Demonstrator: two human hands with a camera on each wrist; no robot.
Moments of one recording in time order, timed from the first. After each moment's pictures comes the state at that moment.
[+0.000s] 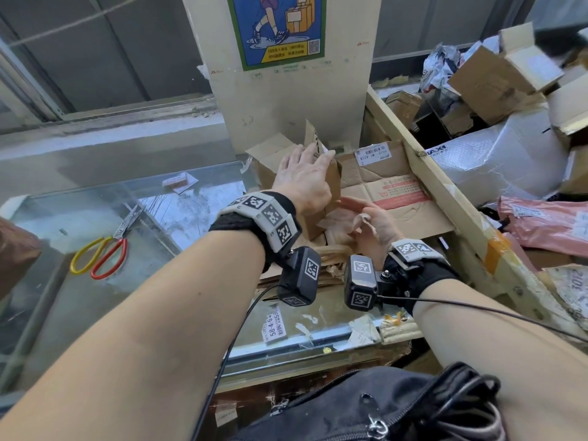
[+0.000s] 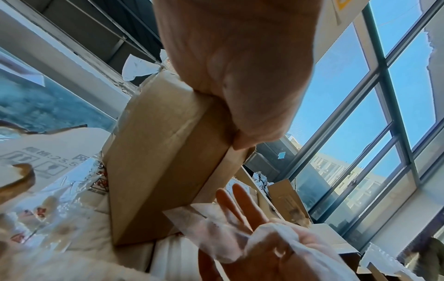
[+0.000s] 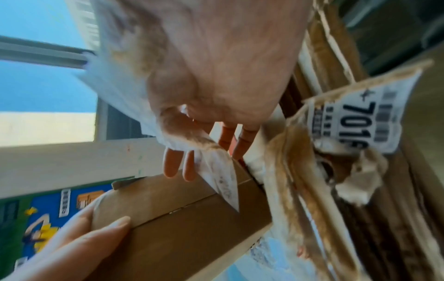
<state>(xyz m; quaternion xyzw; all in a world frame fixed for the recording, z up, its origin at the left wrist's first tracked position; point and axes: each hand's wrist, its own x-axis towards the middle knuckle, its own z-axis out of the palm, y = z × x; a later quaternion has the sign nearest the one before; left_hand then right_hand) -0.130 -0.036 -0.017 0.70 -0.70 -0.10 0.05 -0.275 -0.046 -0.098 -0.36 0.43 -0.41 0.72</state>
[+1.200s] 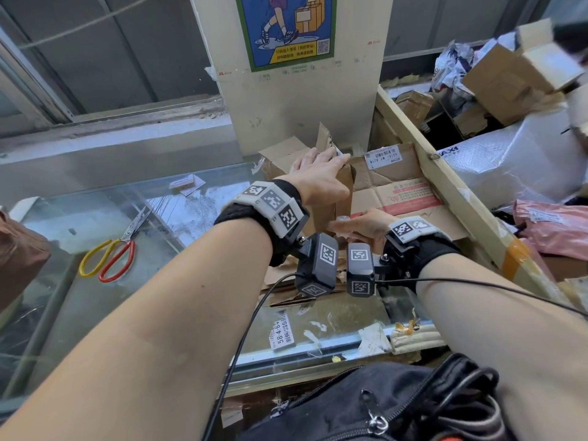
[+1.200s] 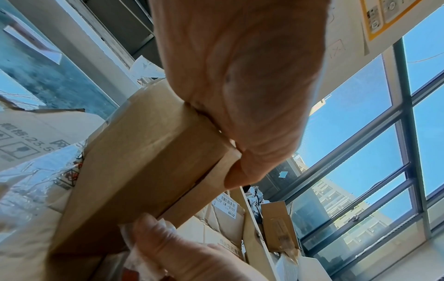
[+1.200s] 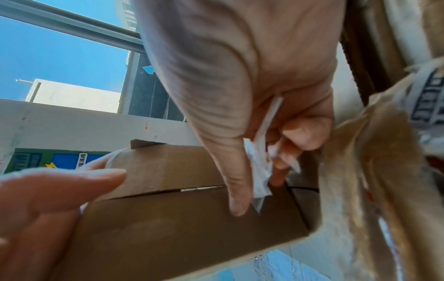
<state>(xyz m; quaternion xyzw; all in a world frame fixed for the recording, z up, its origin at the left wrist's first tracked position) -0.128 -0.048 -0.001 0.68 -0.70 -0.21 0.01 -0.260 -0.067 -0.090 -0.51 0.61 -0.11 0.60</state>
